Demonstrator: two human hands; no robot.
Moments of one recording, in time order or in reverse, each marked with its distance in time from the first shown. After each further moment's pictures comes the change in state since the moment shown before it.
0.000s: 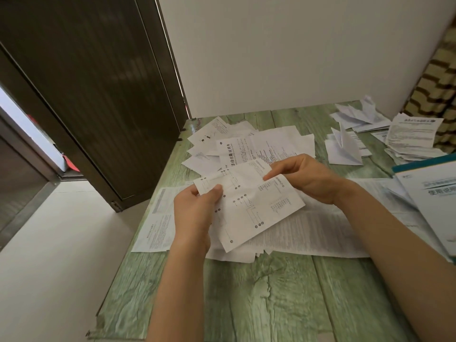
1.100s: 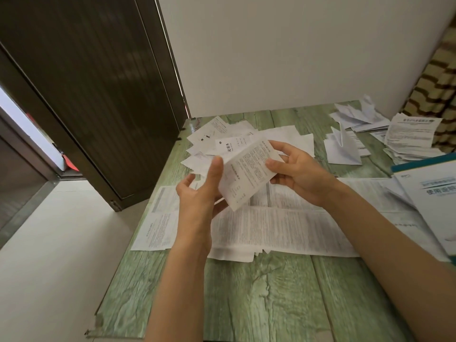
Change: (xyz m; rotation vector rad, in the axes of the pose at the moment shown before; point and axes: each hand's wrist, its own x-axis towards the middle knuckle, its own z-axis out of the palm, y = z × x) left_hand -0.011 0.005 0.006 -0.013 -0.122 0.075; right_hand 0.009 0.005 0.013 0.174 0.178 -0.048
